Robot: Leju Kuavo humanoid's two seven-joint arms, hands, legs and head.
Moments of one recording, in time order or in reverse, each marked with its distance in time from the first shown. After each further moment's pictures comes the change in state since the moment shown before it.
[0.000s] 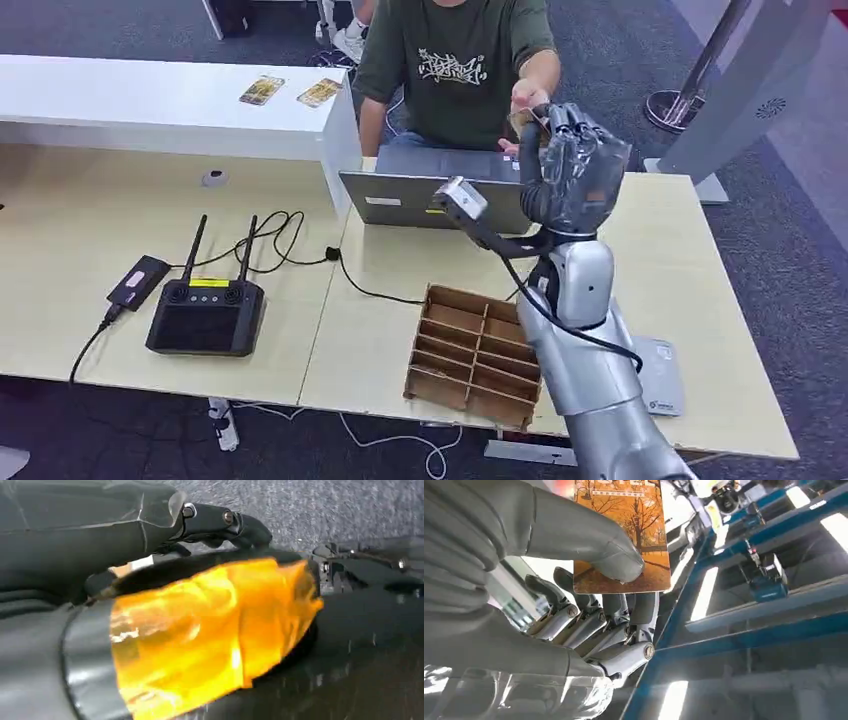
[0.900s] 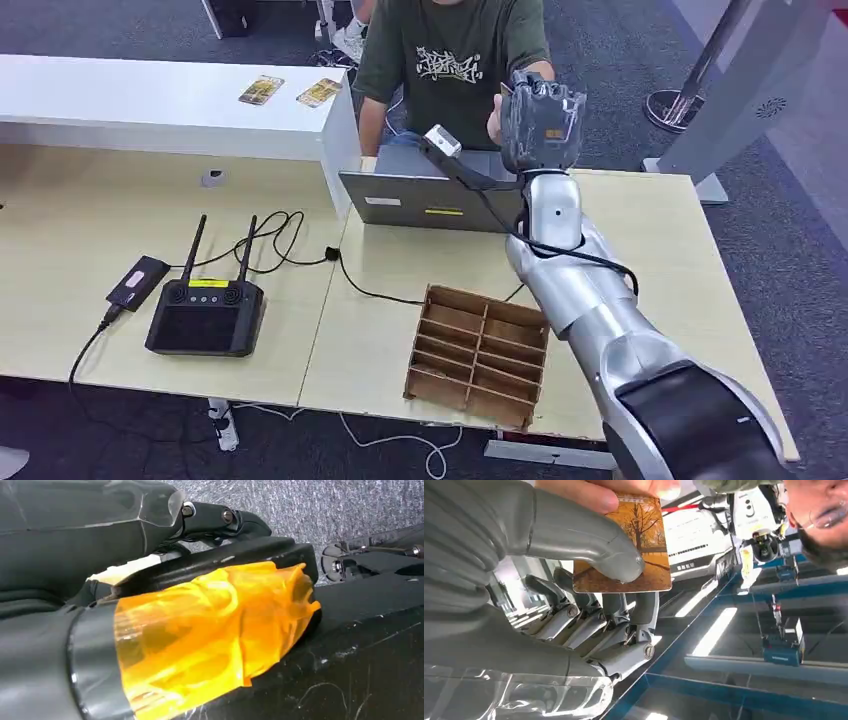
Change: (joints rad) left arm -0.024 0.013 -0.076 -0.011 -0.045 -0.026 0.041; right arm -0.348 -0.018 0.122 0.605 0.006 -0.001 0.187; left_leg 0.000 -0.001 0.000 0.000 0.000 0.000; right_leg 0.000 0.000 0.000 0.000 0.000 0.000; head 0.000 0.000
